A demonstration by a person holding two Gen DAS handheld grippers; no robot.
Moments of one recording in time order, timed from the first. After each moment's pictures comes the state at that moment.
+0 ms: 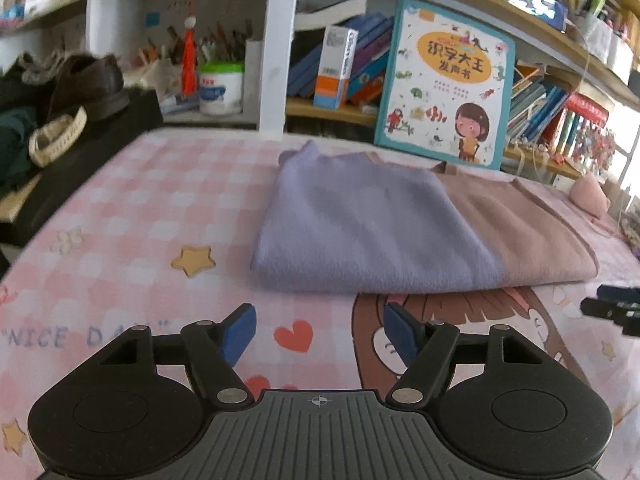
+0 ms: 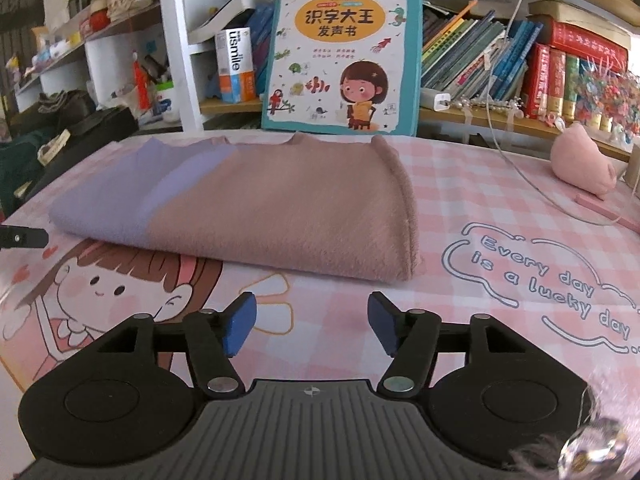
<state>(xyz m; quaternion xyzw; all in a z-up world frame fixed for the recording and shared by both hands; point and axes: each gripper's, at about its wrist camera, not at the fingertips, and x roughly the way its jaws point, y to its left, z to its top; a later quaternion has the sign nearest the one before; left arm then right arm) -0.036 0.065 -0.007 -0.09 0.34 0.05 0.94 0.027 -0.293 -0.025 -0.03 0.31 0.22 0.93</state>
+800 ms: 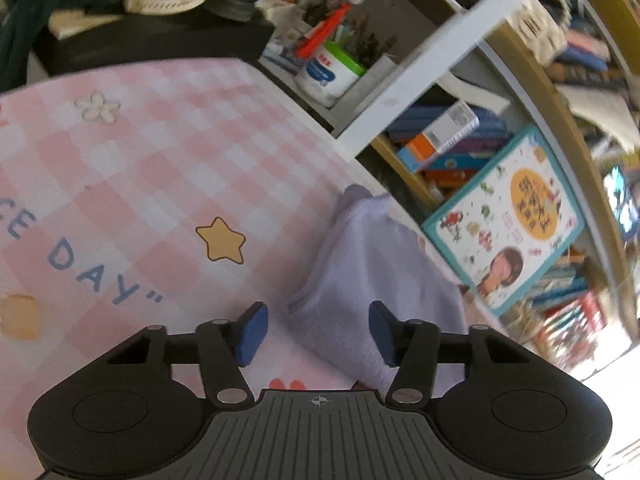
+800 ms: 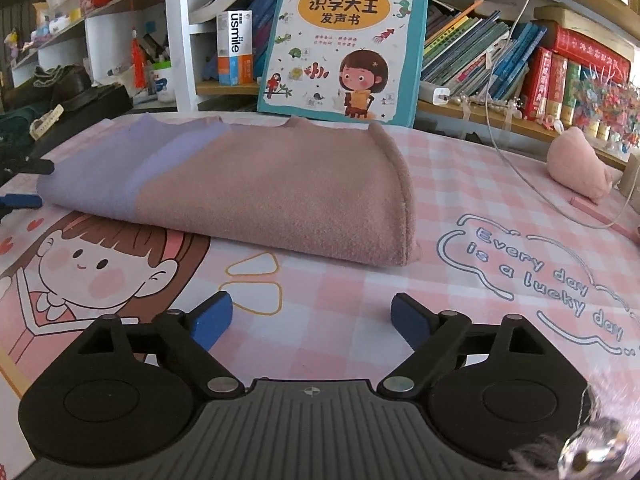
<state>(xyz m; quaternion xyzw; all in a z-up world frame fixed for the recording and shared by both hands) -0.019 0.136 -0.031 -0.41 0.27 0.11 0.87 0.027 -0.289 -0.035 -0.06 0.32 0.20 0.92</state>
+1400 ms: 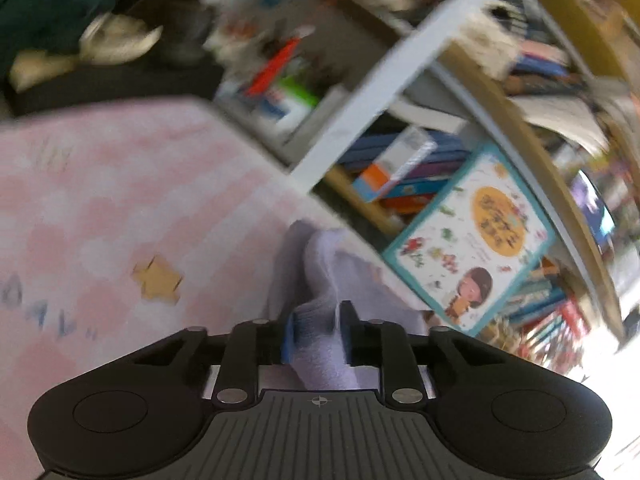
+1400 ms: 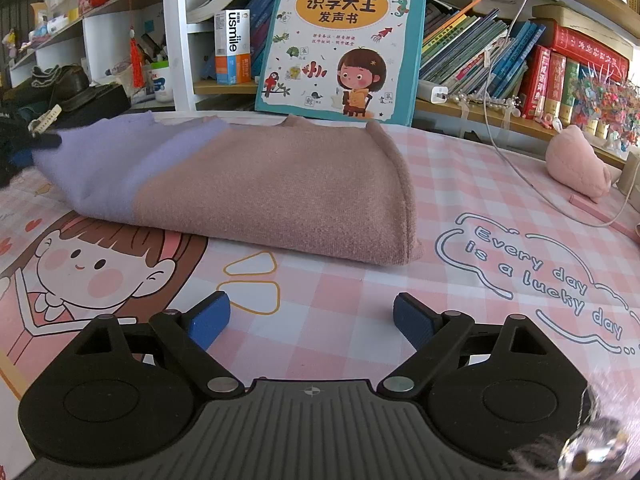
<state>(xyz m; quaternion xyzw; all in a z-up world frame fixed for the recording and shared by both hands) -0.007 0.118 -0.012 -0.41 0.22 0.10 0.88 0.028 -0.290 -0.035 -0.06 0.32 0.20 0.92</state>
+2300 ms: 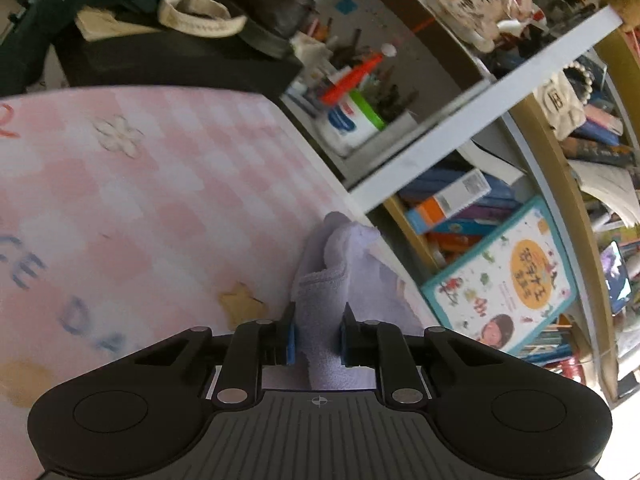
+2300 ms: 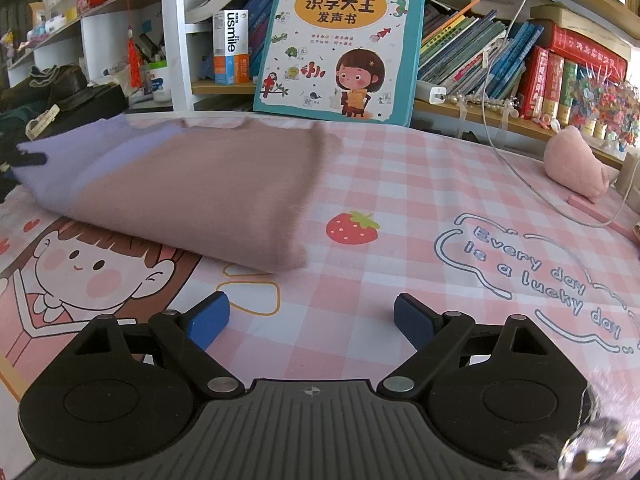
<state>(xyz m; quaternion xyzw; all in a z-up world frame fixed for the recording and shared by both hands) -0.027 0.173 -0.027 -0.44 0.21 0.12 0.86 0.028 -0.288 -0.036 -0.06 0.32 0.20 0.93</state>
